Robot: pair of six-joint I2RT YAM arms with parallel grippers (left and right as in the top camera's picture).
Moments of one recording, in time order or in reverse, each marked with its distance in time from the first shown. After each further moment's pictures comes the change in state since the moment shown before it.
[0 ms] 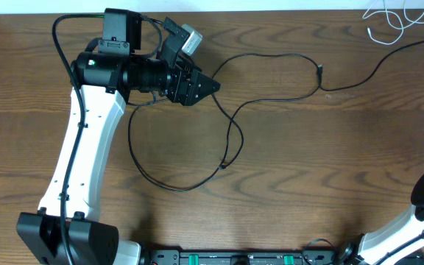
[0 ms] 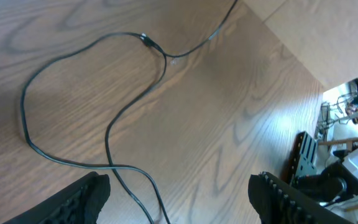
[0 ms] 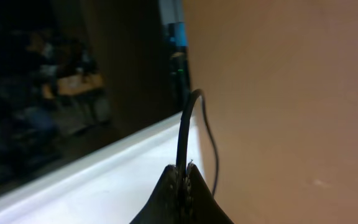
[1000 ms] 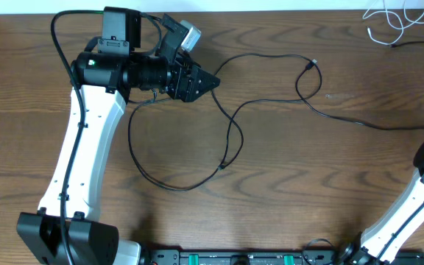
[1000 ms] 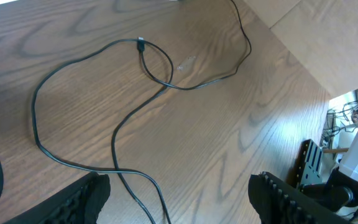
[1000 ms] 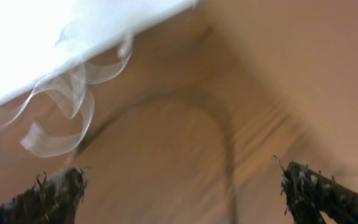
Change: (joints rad) left arm 0.000 0.000 0.000 0.037 -0.018 -0.038; right arm -0.011 0.380 -0.008 -0.491 -0.106 -0.119
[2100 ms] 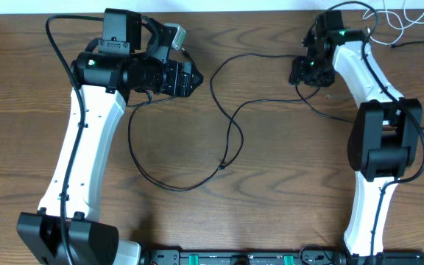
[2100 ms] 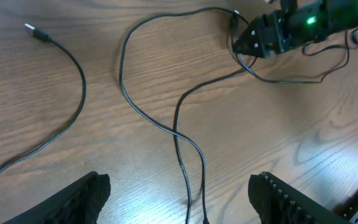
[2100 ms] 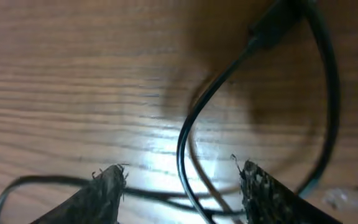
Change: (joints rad) left arm 0.000 0.000 0.000 -0.047 -0.348 -0.224; right arm 0.613 -0.031 -0.665 0.127 -0.233 0.146
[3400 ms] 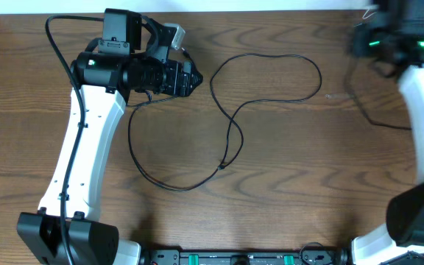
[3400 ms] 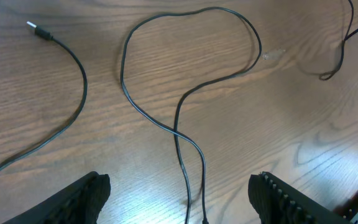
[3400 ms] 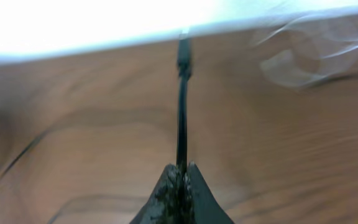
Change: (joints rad) left arm 0.000 0.000 0.000 0.001 -0.004 -0.008; right arm -0.214 -0.534 -0.156 0.244 0.103 -0.080
